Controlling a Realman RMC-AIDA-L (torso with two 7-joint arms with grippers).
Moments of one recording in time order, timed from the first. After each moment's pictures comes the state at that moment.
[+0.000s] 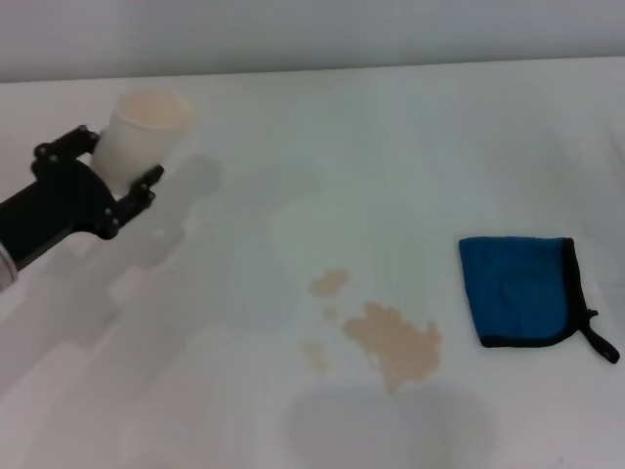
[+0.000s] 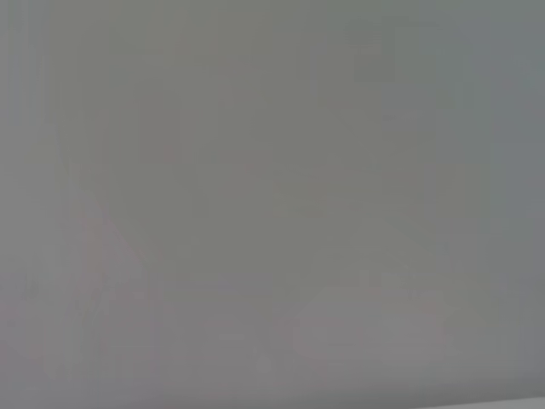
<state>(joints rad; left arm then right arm) -0.24 -2.08 1.41 0.78 -2.05 -0.91 2.57 0.23 2.00 -0.37 -0.12 2.03 1.21 -2.60</state>
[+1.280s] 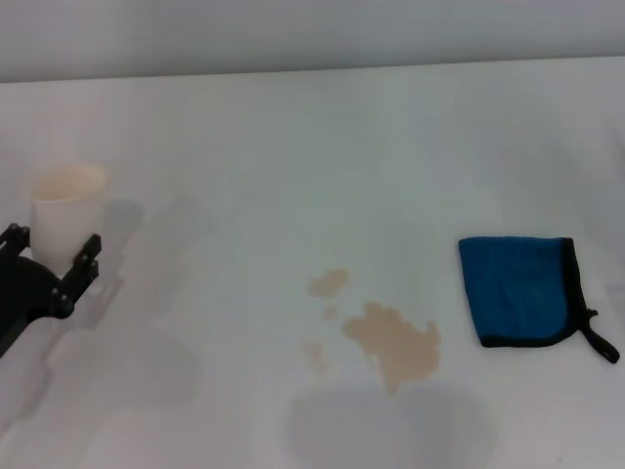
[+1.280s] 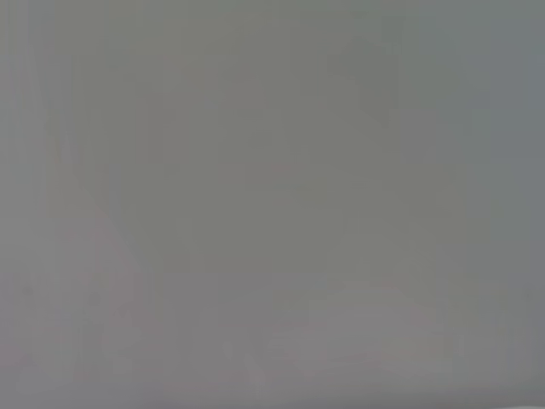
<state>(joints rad) -0.24 -2.08 1.42 0.28 -2.51 -1.12 2.82 0.21 2.00 -0.37 -0.13 2.03 1.23 -2.60</state>
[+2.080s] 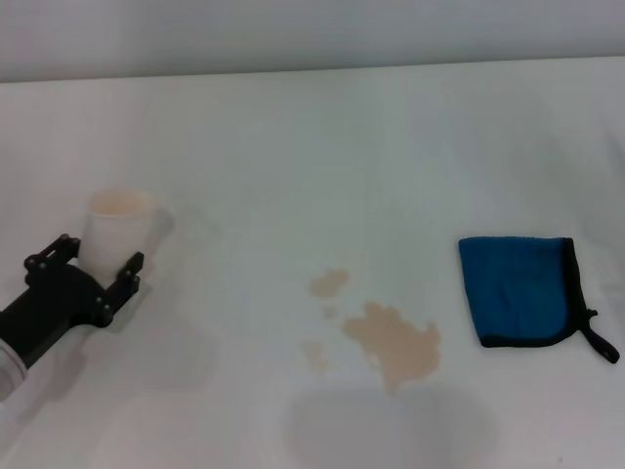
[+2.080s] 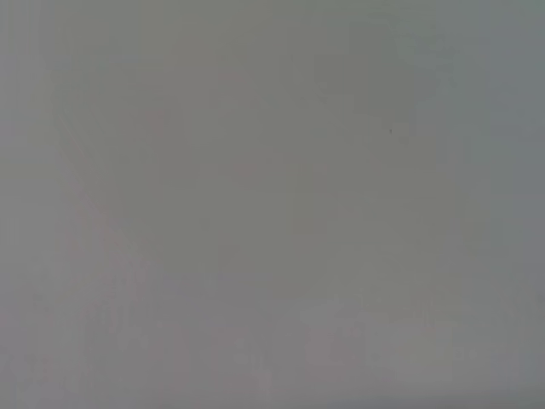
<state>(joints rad) -0.32 -2.09 1.50 0.22 -2.51 -1.03 2.83 0.22 2.00 -0.38 -0.12 2.03 1.24 -2.60</state>
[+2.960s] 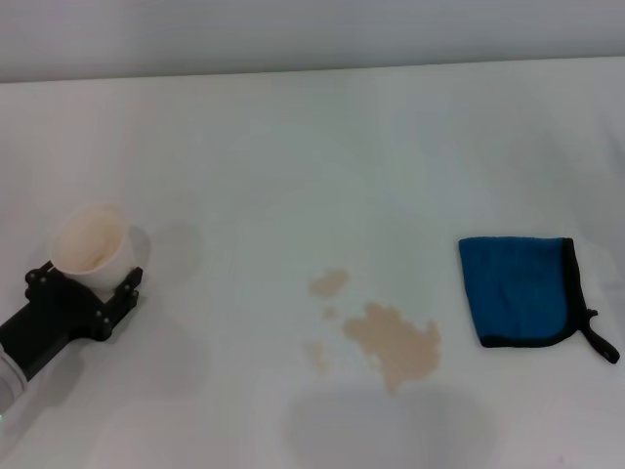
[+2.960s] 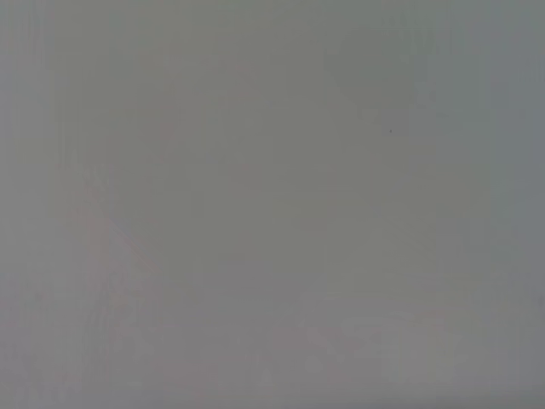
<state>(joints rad) -0.33 -2.09 1.52 0.20 -2.51 -0.99 2.83 0.22 2.00 -0.38 -0.13 2.03 1.23 -2.60</state>
